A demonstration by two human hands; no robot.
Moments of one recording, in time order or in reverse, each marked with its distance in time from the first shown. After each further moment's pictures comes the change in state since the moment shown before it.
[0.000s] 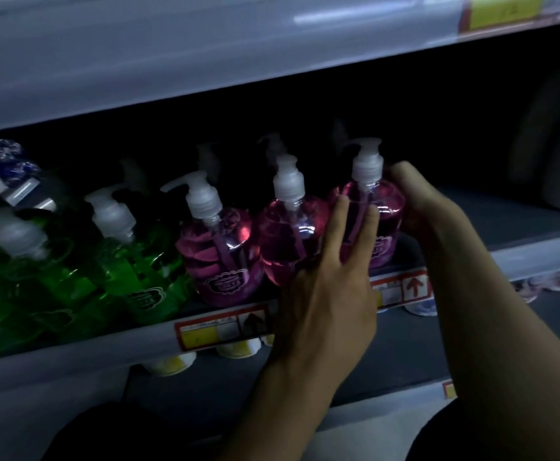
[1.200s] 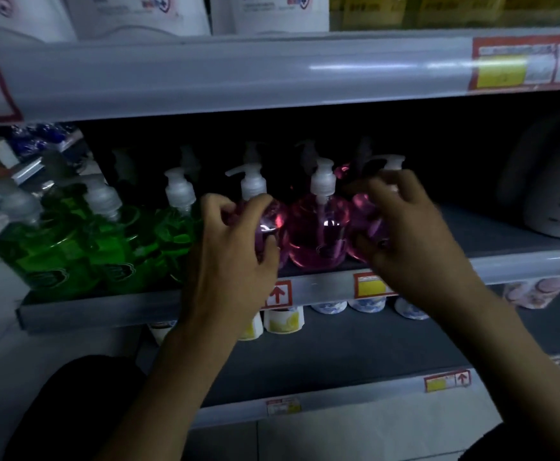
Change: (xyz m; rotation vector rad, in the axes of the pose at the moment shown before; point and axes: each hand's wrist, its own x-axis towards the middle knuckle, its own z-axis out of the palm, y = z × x) left_hand -0.041 -0.077 -0.077 -0.044 0.360 -0.203; right_hand -0.106 -0.006 0.063 -1.200 0.276 -0.608
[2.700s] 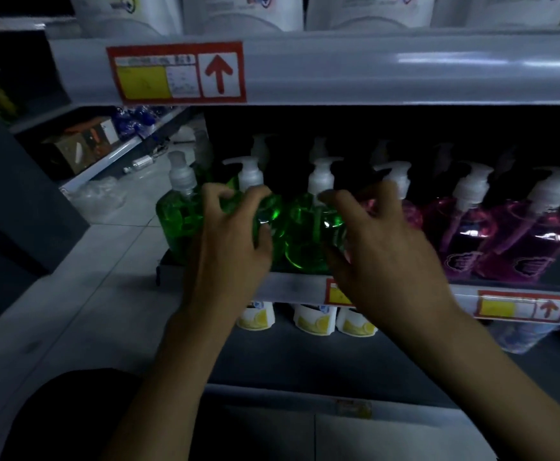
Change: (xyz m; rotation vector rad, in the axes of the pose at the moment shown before) left_hand -0.013 -0.108 -0.087 0.103 0.128 -0.107; right_hand 0.014 -0.157 0.077 -0.192 -0.156 -0.075
